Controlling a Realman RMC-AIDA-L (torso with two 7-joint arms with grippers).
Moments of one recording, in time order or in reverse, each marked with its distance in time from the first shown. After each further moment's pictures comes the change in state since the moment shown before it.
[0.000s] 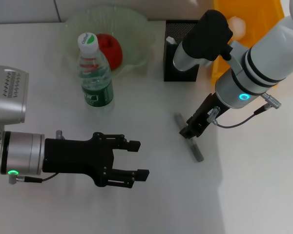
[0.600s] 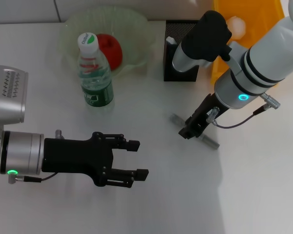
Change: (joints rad) left arm 0.000 0.001 0.000 0.000 0.000 0.000 0.001; right arm 0.001 0.002 -0.001 0.003 0.002 0.002 -0.008
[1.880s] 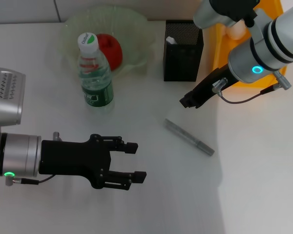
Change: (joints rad) left arm 0.007 0.006 0.000 -0.002 0.000 0.012 -0.002; right arm -0.036 -0.011 0.168 -0.107 0.028 -0.032 0.023
